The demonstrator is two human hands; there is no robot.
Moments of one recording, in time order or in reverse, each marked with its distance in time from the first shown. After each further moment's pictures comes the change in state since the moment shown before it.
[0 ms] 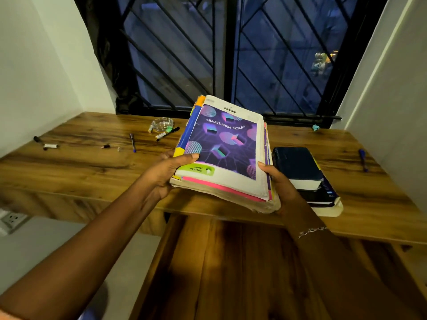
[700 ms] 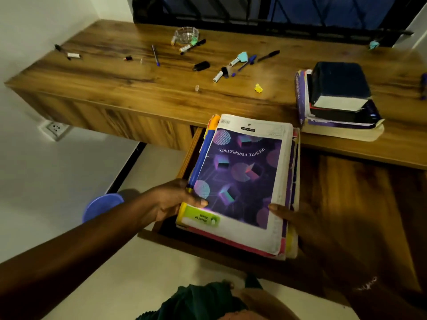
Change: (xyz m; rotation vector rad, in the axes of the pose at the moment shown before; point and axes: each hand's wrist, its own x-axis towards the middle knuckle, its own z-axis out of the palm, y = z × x) left_hand -0.155 -0.128 -0.055 0.330 -0.157 -0.544; right_hand -0.169 0.137 -0.020 -0.576 0.284 0.254
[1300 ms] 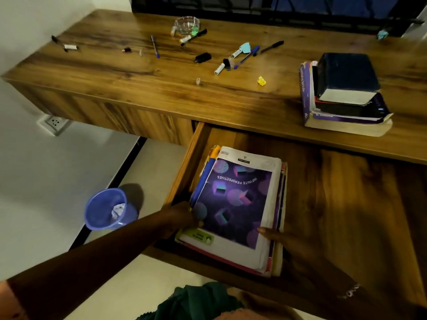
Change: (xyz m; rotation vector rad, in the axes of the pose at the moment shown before) left_hand 0.013 -0.044 0.009 0.398 0.127 -0.175; right_hand 0.006 0.050 0.012 0.134 -0.072 0.195
